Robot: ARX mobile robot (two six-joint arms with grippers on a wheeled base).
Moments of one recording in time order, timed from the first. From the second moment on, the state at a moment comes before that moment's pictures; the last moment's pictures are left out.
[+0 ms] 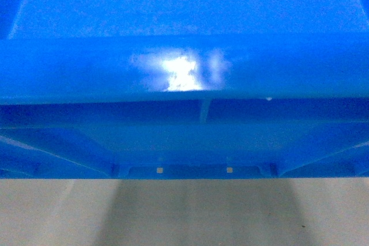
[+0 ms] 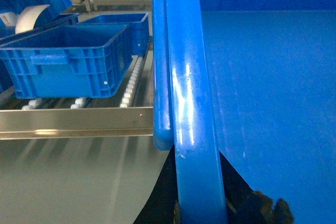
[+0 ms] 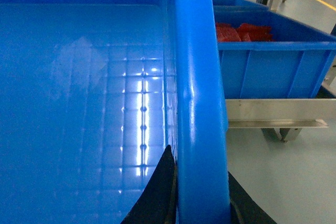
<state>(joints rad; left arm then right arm) -0.19 0.63 0.48 0.09 -0.18 -0.02 0.33 0.81 0.54 0.11 0.45 0.09</state>
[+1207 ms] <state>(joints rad) -0.19 0.63 0.48 0.10 -0.18 -0.02 0.33 0.81 0.54 0.12 0.45 0.09</state>
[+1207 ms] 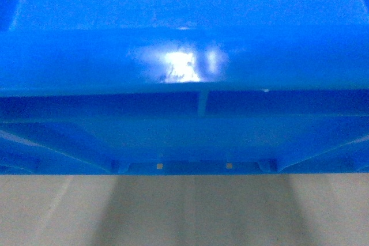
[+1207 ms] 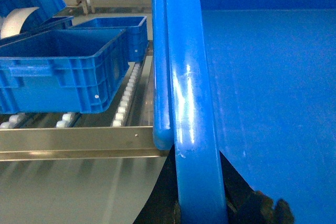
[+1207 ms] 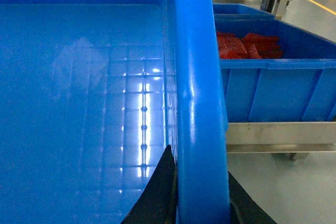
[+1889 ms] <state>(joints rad) -0.19 0.63 0.48 0.10 -0.18 -0.02 0.33 0.81 0.54 0.11 0.45 0.09</state>
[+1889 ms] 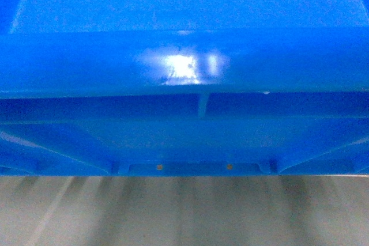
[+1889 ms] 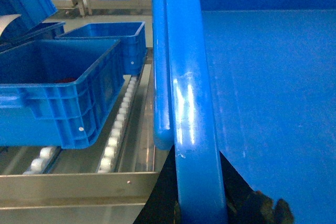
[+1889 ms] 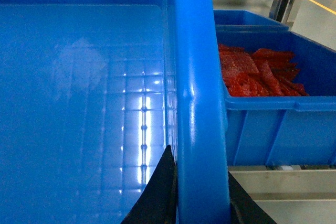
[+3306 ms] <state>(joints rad) -0.19 0.64 0.48 0.10 -0.18 -0.02 0.33 0.82 0.54 0.12 0.45 0.09</state>
